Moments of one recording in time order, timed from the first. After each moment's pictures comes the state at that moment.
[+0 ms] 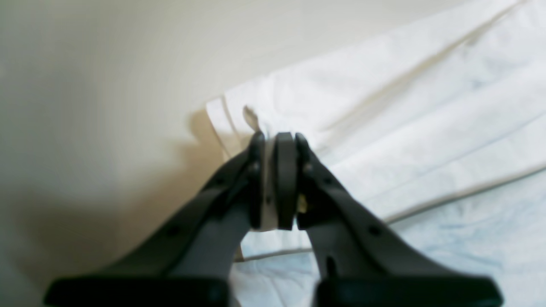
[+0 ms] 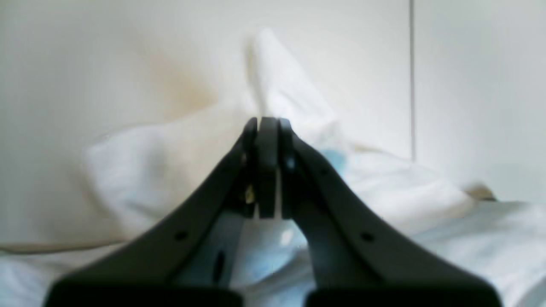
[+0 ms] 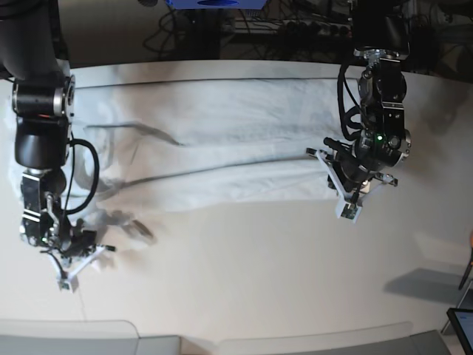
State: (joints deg) left arm -0.1 -17.1 -2.6 104.4 -11.5 -15.6 66.4; right arm 32.9 14.5 2.4 51.0 17.9 12.6 -44.8
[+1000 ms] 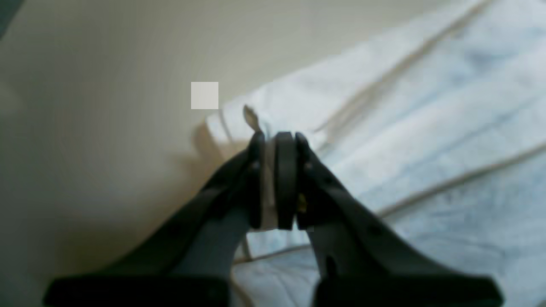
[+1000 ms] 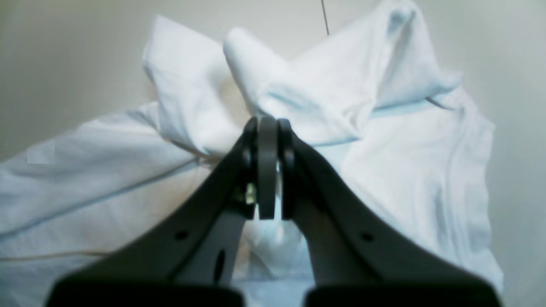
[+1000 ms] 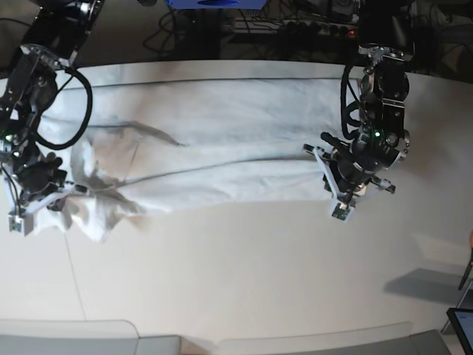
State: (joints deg) left arm 0.0 -20.3 2.8 107.9 -11.5 -15.6 66.4; right arm 2.1 8.2 22.1 112.2 18.3 6.2 -70.2
